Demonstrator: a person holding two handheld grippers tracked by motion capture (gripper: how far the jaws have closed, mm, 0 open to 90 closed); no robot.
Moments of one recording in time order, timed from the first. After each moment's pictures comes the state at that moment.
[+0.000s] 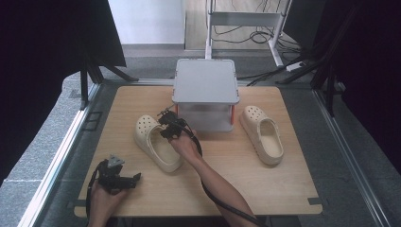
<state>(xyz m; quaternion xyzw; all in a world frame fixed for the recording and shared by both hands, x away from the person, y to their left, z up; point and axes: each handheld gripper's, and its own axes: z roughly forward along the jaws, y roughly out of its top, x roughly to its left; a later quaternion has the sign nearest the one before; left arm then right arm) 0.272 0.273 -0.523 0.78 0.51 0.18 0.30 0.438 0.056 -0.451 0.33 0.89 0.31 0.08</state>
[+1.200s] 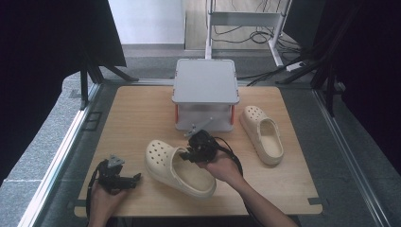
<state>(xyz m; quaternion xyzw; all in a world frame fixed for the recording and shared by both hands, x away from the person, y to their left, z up) 0.272 0.272 -0.523 0.78 0.51 0.18 0.30 0.328 -0.053 -0.393 0.23 0.90 0.36 0.01</state>
